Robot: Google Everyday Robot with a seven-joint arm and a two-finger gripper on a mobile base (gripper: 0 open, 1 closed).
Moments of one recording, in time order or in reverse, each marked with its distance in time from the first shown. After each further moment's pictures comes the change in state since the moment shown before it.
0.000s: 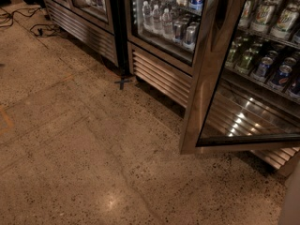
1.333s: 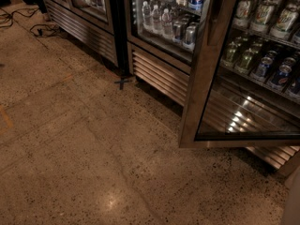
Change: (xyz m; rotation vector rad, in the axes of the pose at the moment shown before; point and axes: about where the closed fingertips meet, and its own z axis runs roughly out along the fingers) arm 0.019 0.008 0.024 -0.127 -0.033 0.061
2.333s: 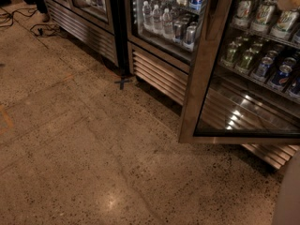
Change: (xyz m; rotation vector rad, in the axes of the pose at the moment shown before) arm 0.007 0.004 0.051 -0.160 -0.050 0.068
